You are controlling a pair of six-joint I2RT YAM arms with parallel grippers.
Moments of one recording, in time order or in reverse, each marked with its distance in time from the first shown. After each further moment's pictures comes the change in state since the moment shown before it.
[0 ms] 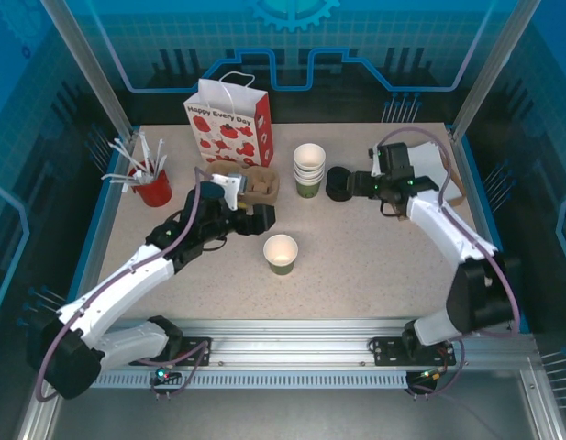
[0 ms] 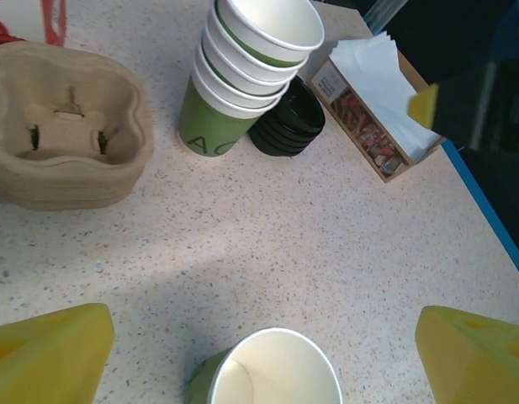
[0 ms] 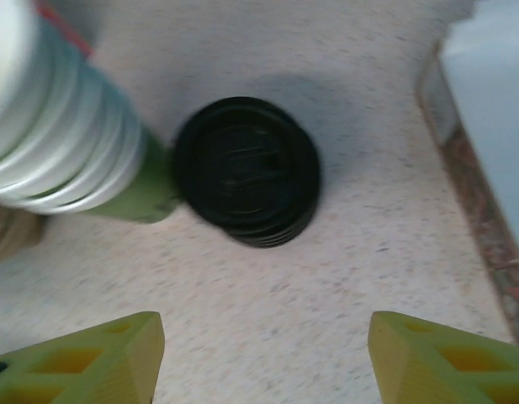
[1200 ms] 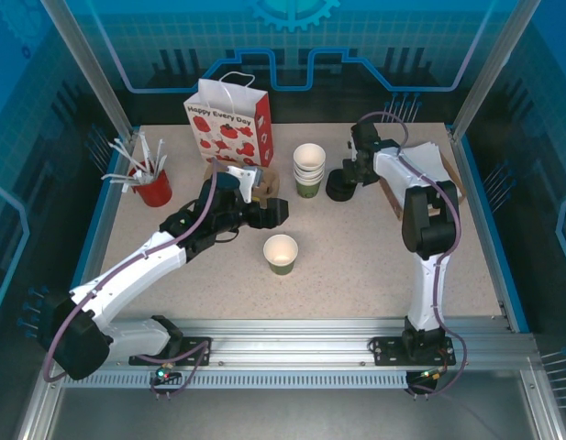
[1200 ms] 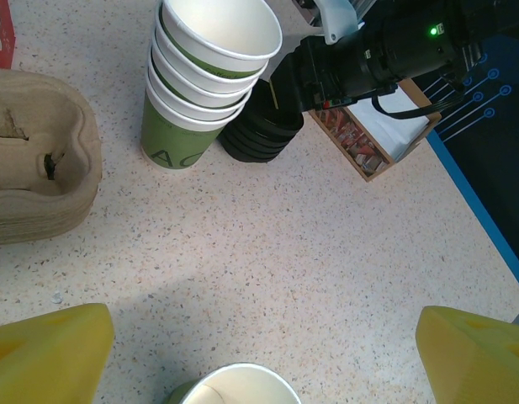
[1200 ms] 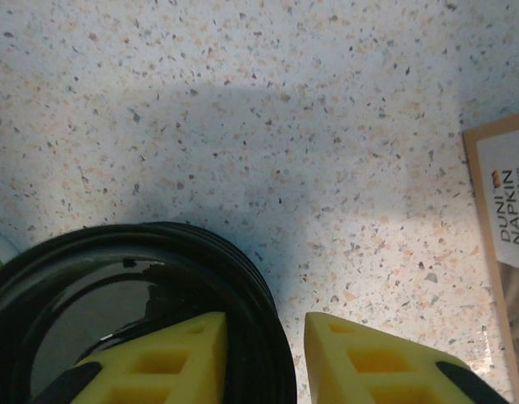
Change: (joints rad) left arm -0.045 0.108 0.096 0.007 -0.005 0.008; right arm -0.003 0.616 0.551 -0.217 0.077 -0.127
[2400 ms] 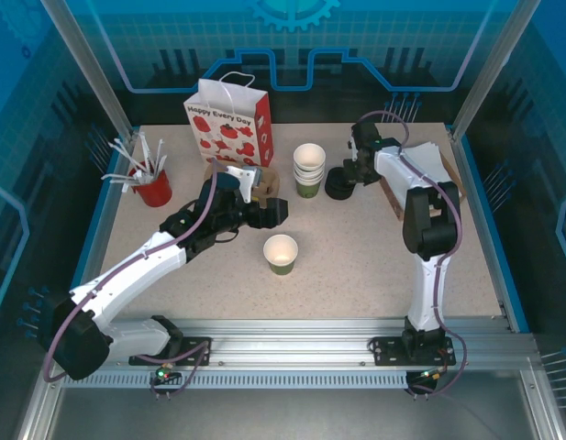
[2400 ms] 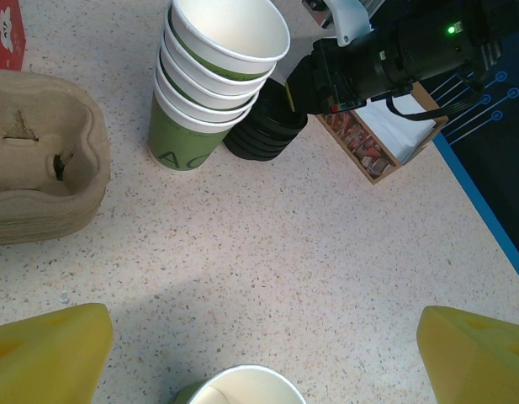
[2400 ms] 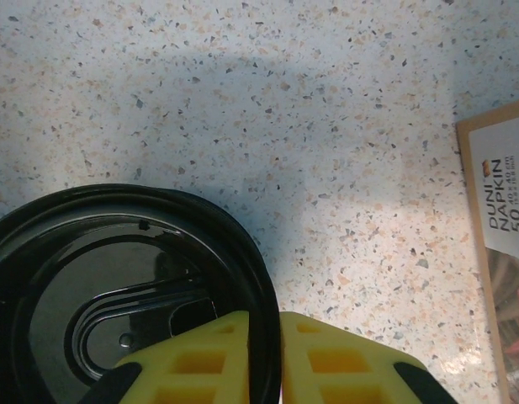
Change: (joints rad) left arm 0.000 0.000 -0.002 0.000 -0.016 0.000; right arm 0.000 -0.020 0.003 -0.039 0.000 -0.015
